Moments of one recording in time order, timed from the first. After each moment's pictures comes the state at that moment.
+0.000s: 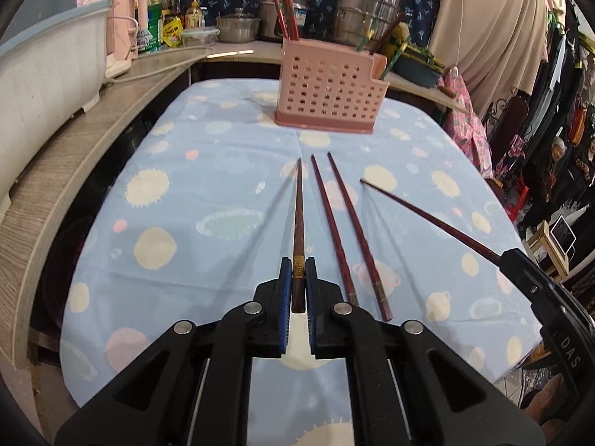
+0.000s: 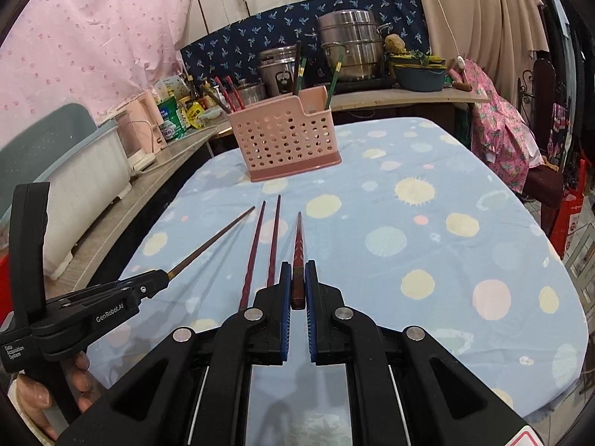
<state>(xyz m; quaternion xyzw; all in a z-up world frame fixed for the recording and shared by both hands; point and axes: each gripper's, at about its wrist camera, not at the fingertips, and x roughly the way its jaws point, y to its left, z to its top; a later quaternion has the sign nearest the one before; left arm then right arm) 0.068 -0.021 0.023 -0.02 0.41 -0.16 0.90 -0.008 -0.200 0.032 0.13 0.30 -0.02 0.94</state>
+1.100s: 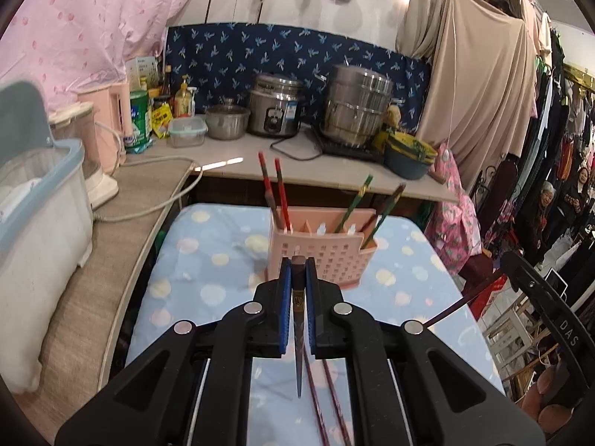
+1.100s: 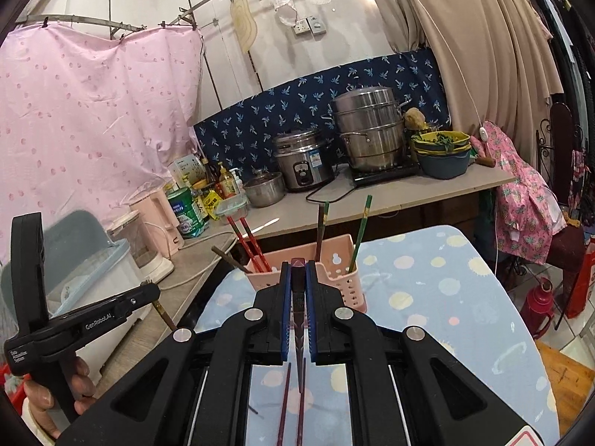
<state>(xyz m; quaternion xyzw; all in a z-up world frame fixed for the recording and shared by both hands) 0.185 -0.031 0.185 -0.04 0.29 -0.17 0.94 0.104 -0.243 0.174 0.15 0.19 0.00 0.97</state>
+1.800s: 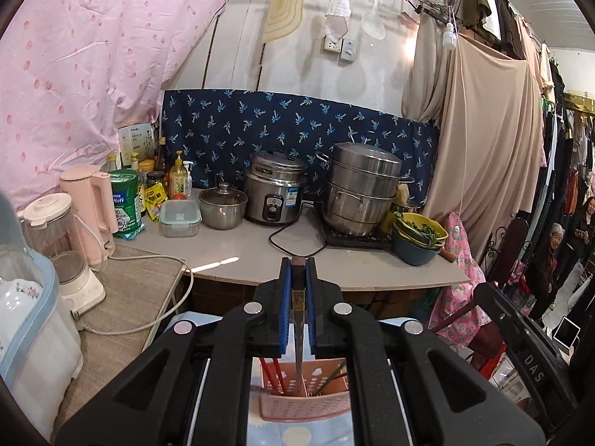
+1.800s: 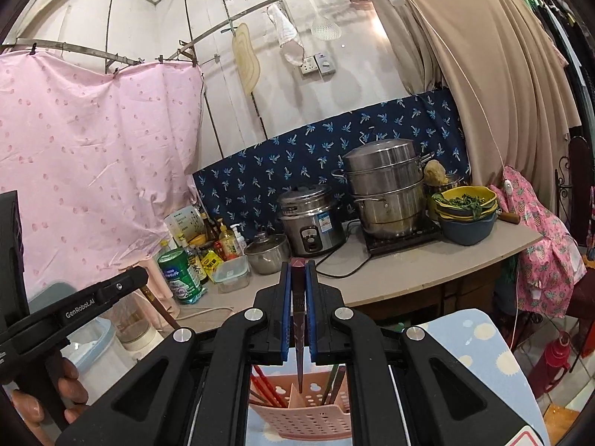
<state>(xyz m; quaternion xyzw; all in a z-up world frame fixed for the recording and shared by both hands) 0.298 -0.069 0.276 -0.06 0.19 -0.15 0.97 0.243 -0.264 0.247 0.15 0.11 0.00 0.98</state>
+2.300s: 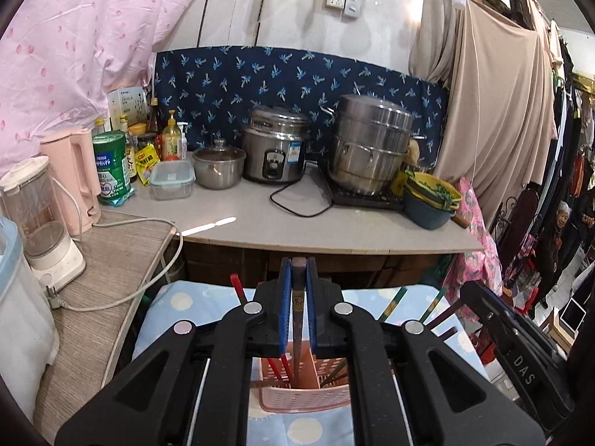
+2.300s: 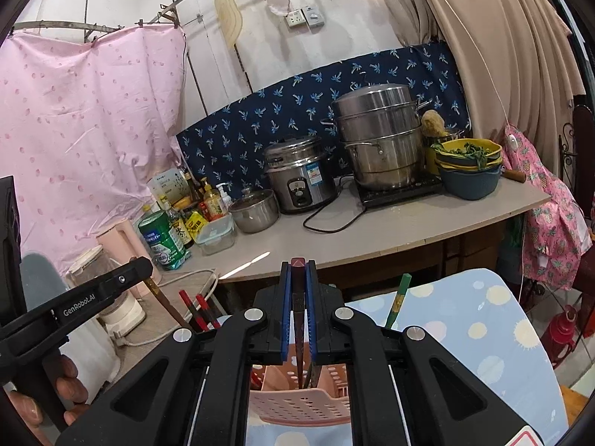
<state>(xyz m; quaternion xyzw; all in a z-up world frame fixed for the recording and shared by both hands) 0.337 -0.087 0.199 -0.04 0.25 -0.16 0.95 0.291 -0.268 0.171 0.16 0.19 0.00 0.97</state>
